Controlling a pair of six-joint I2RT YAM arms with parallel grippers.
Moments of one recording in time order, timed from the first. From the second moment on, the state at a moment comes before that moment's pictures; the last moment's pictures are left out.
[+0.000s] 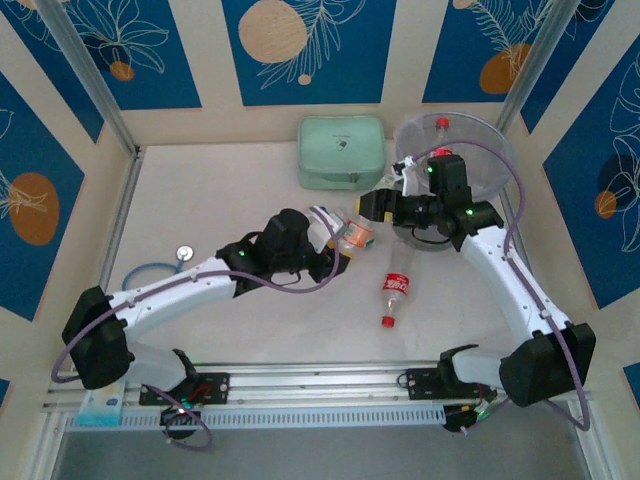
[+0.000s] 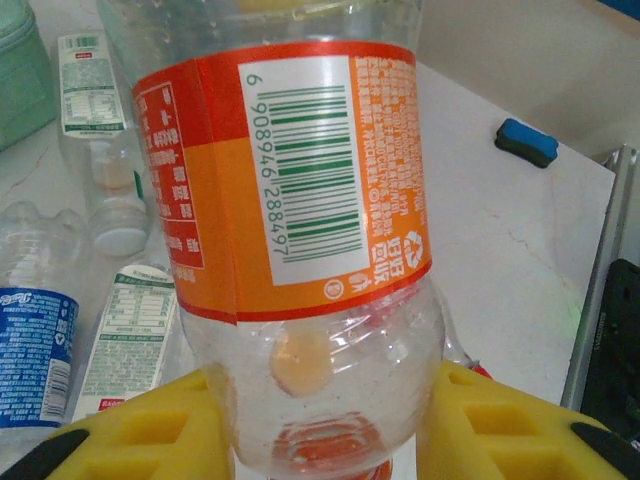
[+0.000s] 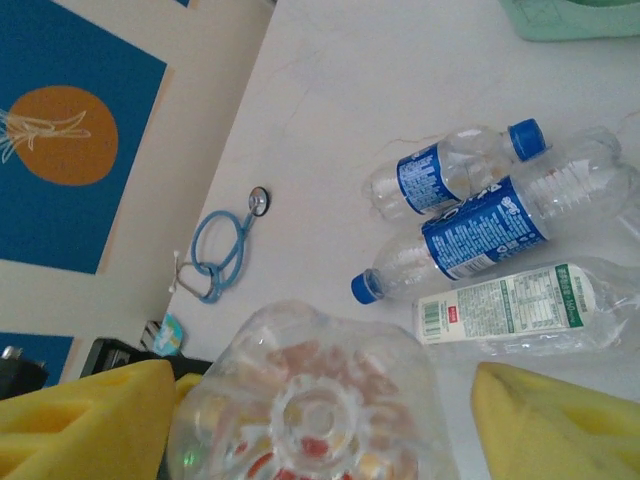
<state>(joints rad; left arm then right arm) -0.91 1.38 1.05 -0.19 0.18 -0.13 0.26 1.25 1.18 -0.62 -0.69 0.44</state>
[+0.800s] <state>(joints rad) -0.89 1.31 0.98 -0.18 0.10 -0.14 0.17 1.30 1.63 -0.78 -0.47 0.28</state>
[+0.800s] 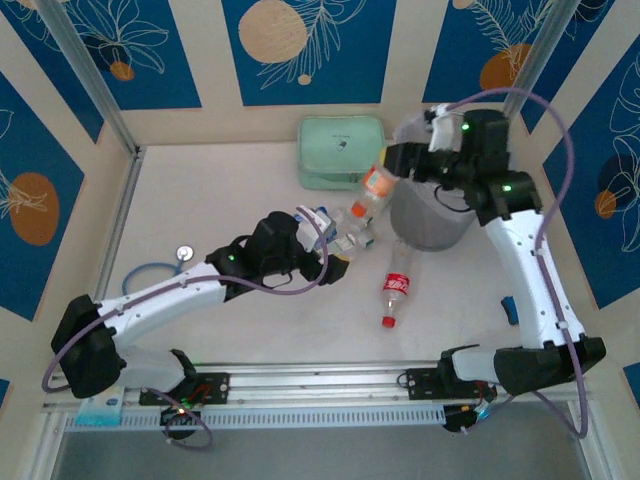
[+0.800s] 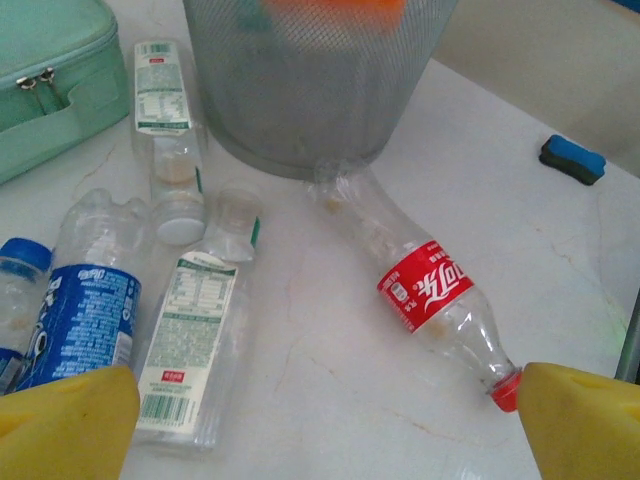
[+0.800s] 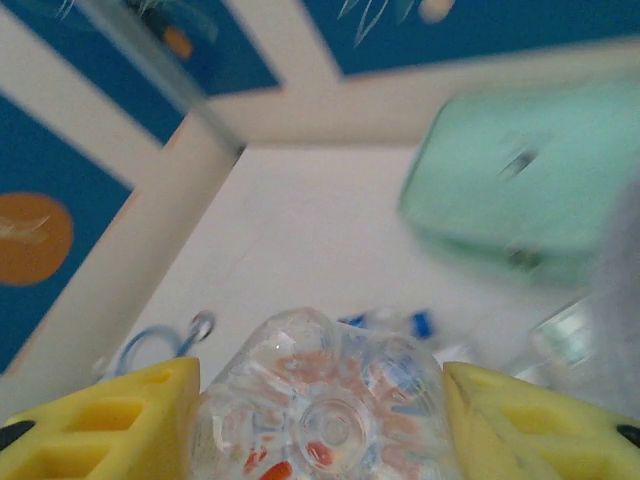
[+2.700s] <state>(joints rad) -0.87 1.34 0.89 -0.18 0.08 -0.17 -0.05 1.71 2.04 -1.16 -0.14 0.16</state>
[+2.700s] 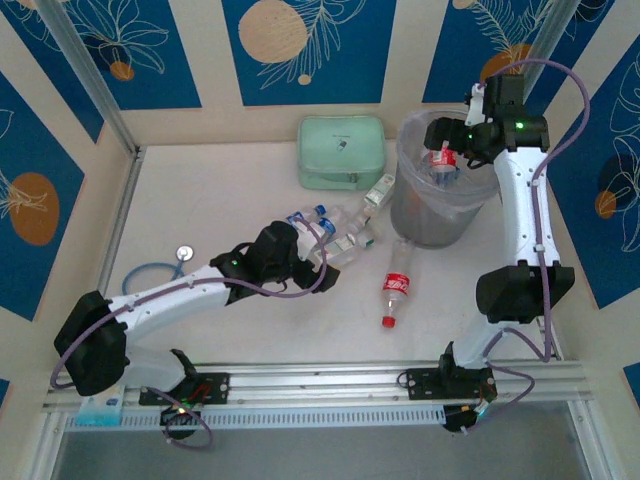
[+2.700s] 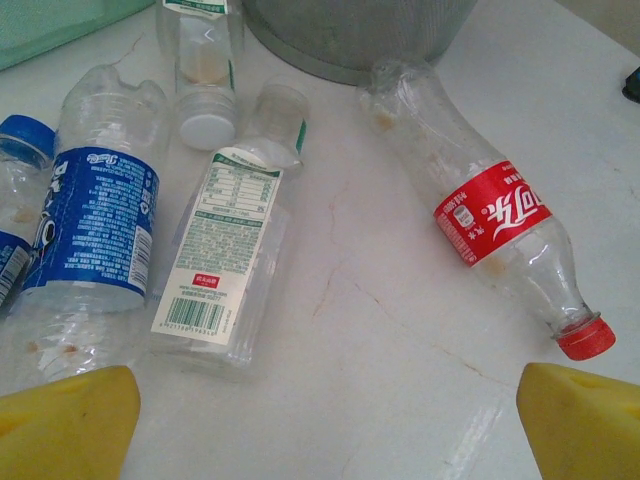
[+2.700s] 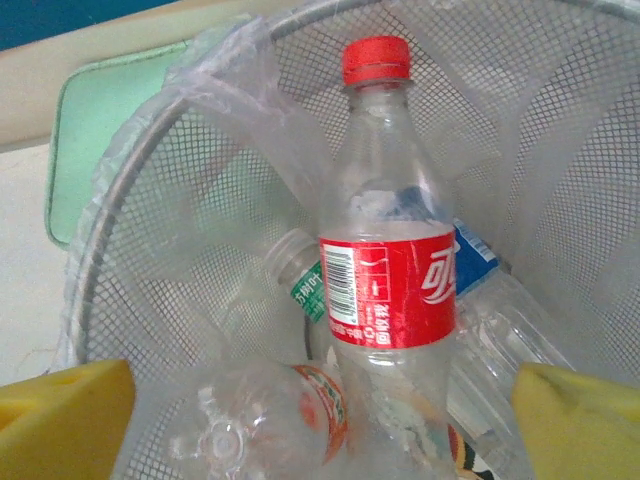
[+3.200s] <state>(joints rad) -0.87 1.34 0.89 -0.18 0.08 -0.17 -0.01 1.78 1.94 -1.14 -0.20 0.15</state>
